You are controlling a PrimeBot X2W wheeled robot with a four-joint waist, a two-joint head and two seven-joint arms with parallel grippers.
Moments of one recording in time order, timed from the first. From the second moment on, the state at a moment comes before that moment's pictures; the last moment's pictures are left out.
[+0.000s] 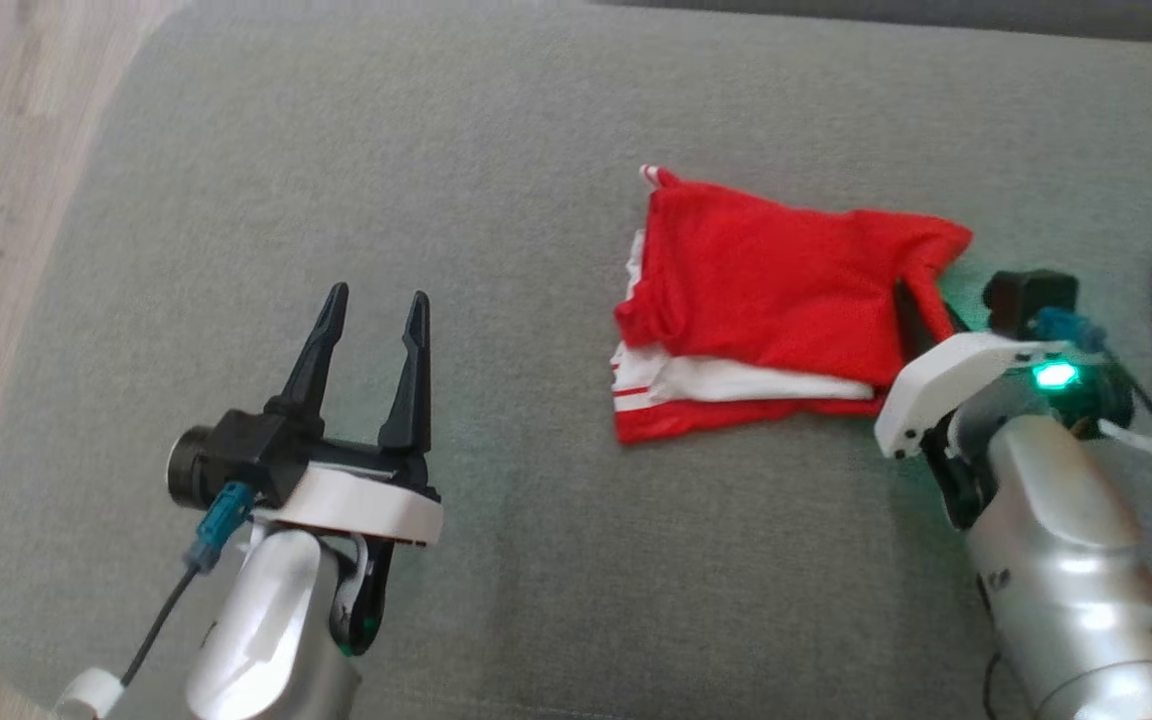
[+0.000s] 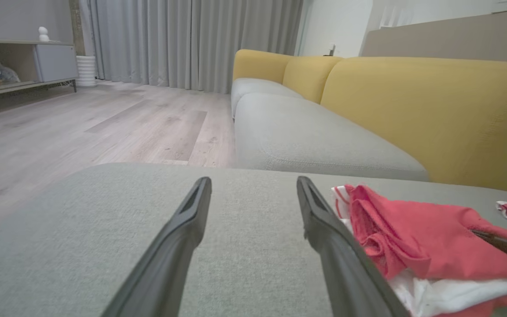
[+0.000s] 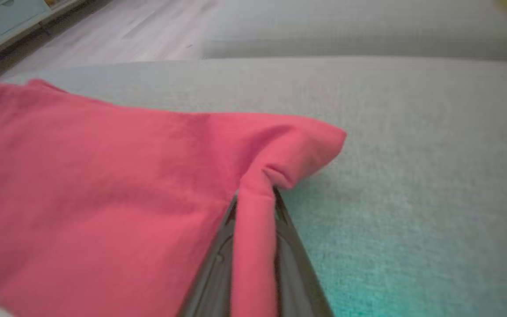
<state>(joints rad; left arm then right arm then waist) -0.33 0.04 -0.24 0.37 -0.25 -0.10 -0.26 -0.62 -0.07 0.00 0.95 0.10 0.13 -0.05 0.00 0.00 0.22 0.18</state>
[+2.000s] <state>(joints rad) -0.31 0.05 -0.19 0.34 -0.20 -0.11 -0.26 -0.65 -0.22 -0.10 0.45 0.08 0.13 -0.12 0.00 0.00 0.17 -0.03</state>
